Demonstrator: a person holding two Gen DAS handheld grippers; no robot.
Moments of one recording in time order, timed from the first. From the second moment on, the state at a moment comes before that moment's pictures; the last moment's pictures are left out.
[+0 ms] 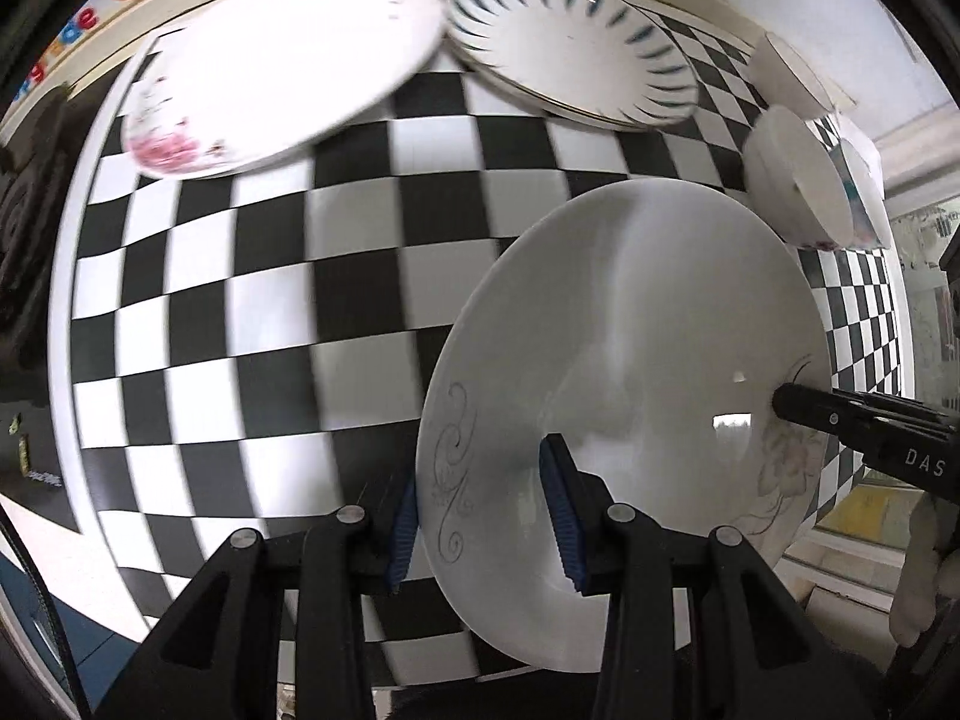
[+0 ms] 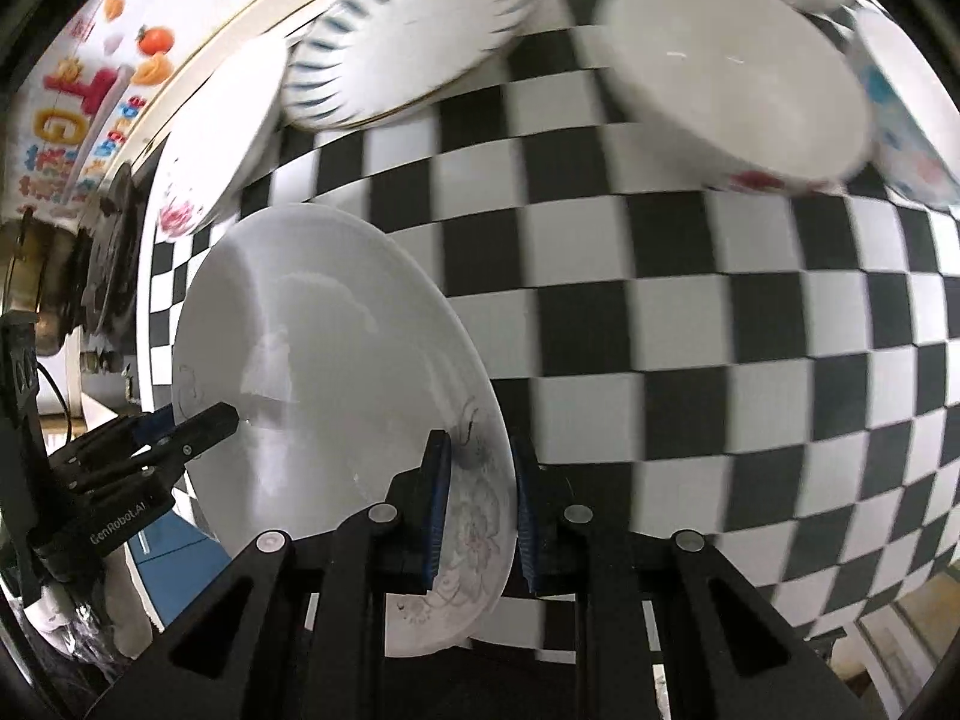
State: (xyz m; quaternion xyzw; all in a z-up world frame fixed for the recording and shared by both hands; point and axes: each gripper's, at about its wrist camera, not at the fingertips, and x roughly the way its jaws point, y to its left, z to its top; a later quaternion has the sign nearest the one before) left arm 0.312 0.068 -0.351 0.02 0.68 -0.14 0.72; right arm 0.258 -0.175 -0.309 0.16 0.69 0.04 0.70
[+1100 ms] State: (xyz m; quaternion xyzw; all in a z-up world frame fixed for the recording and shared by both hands) left arm 0.302 0.025 -0.369 0.03 0.70 -0.11 0.70; right arm 0.256 -0.242 -0.334 0.17 0.71 0.04 0.68
